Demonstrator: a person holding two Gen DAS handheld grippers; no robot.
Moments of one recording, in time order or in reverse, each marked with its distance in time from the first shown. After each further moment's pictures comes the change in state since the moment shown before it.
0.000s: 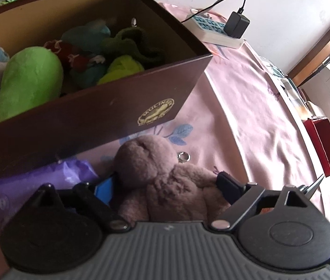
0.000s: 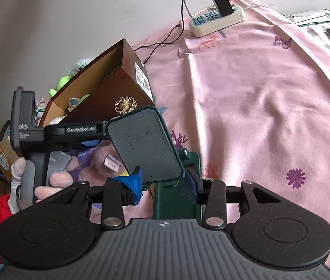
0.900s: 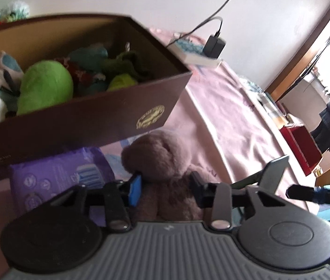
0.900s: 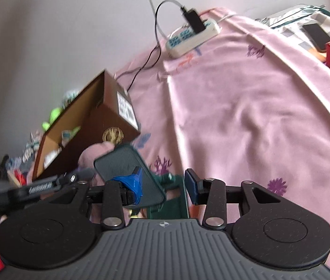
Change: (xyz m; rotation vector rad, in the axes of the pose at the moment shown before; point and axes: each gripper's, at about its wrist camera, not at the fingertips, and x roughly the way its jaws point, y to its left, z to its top) left arm -0.048 0.011 -0.027 0.032 -0.146 -0.098; right arm -0.021 -0.022 0.016 0.141 -0.108 -0.026
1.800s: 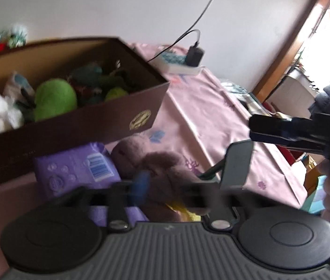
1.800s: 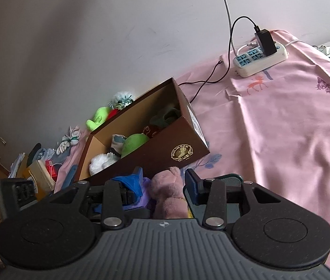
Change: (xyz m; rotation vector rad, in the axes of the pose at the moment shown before) left arm -0.050 -0.010 -0.019 0.061 -0.030 -0.028; right arm 0.015 0.080 0.010 -0.158 -0.035 0.183
